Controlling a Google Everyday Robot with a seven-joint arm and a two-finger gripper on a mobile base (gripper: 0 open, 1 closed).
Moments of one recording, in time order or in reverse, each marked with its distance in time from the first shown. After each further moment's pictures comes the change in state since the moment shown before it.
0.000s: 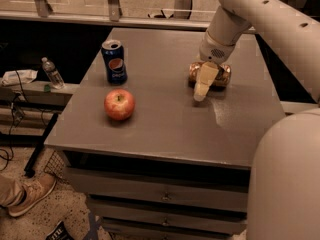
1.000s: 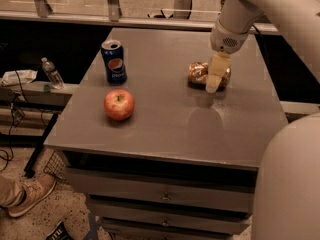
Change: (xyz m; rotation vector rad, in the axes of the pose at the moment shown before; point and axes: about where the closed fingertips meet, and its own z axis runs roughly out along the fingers) arm 0.016 -0.009 -0.039 0.081 0.064 -0.011
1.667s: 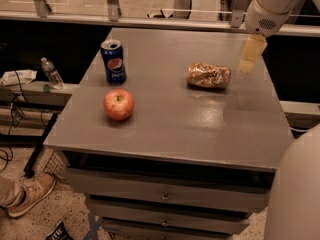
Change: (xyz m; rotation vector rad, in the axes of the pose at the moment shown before) arm 0.066 -0.018 -0.068 0.125 0.063 0.086
